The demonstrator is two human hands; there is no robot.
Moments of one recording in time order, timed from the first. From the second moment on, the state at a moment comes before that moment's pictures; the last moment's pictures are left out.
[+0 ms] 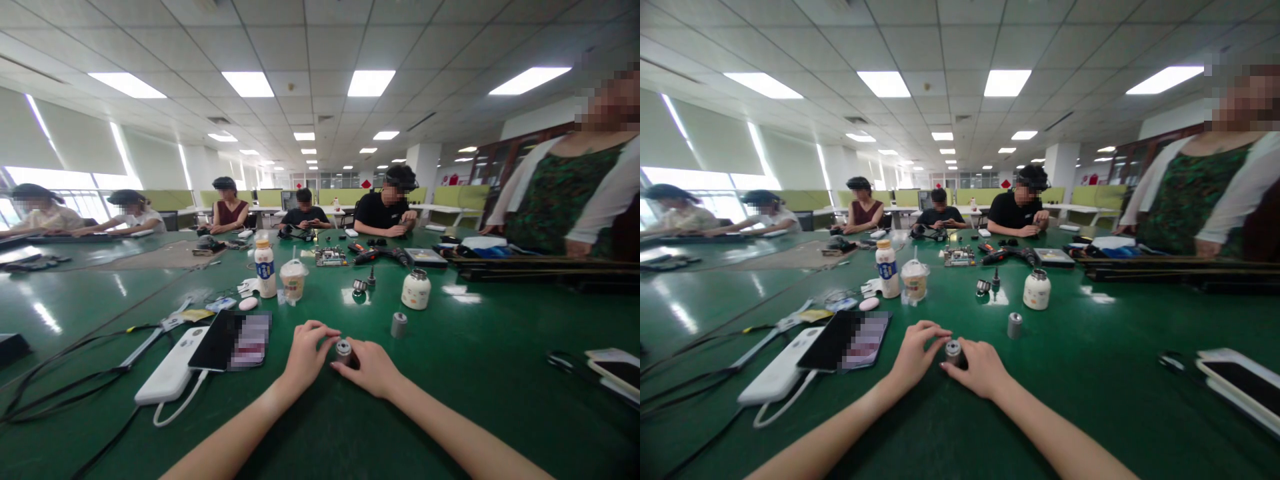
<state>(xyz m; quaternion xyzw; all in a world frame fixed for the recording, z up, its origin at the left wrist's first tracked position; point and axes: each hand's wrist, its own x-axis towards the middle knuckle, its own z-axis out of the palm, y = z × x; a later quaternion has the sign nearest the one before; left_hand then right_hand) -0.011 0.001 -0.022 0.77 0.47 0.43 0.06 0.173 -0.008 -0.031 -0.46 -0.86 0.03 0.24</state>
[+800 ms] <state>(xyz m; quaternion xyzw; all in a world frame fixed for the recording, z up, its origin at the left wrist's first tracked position) 0.003 -0.016 -0.007 0.78 0.41 0.45 0.11 0.172 -0.008 -0.034 -0.45 -0.86 0.02 0.25</state>
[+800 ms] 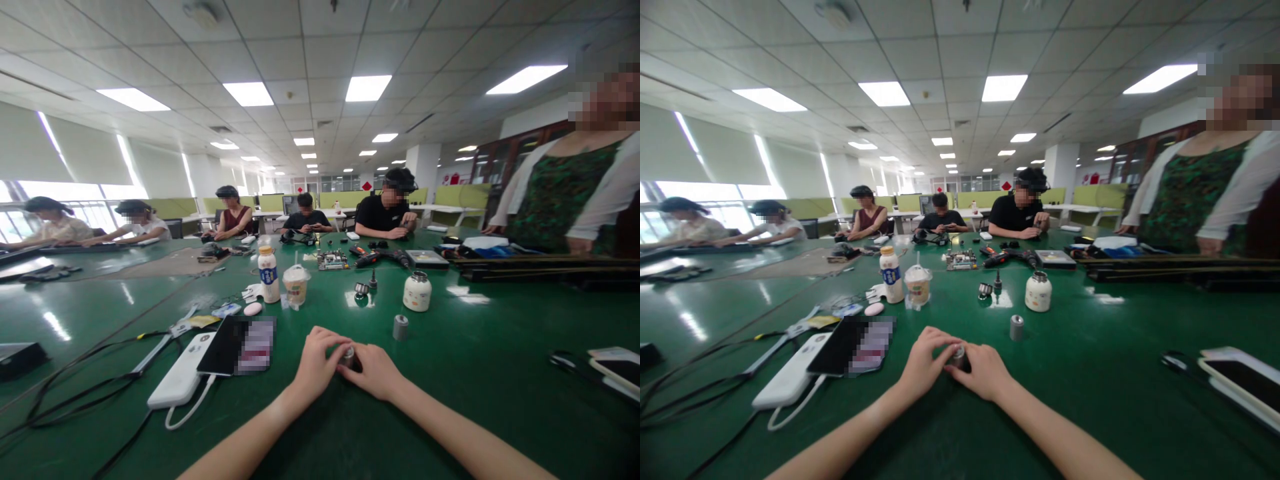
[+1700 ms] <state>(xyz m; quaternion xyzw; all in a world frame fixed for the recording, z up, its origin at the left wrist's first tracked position) 0.004 -0.022 -0.015 0.76 0.36 0.48 0.24 0.174 -0.011 -0.040 -0.44 -0.86 0.00 0.24</state>
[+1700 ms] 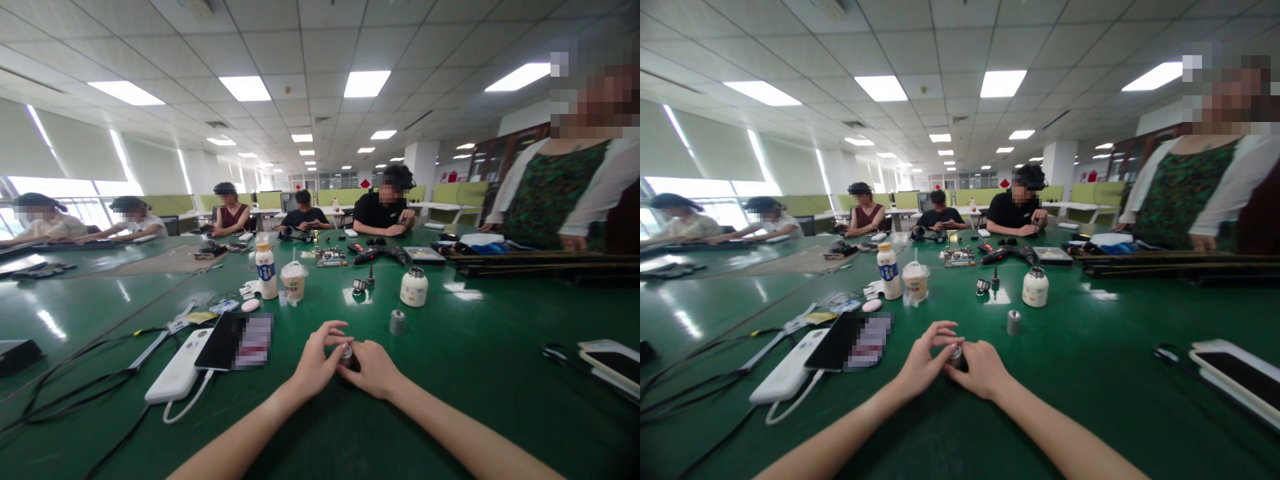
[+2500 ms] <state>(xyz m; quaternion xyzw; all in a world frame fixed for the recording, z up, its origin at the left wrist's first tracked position) -0.024 0.008 -0.041 0.72 0.49 0.46 0.18 0.172 -0.016 -0.034 -0.45 -0.86 0.01 0.24</state>
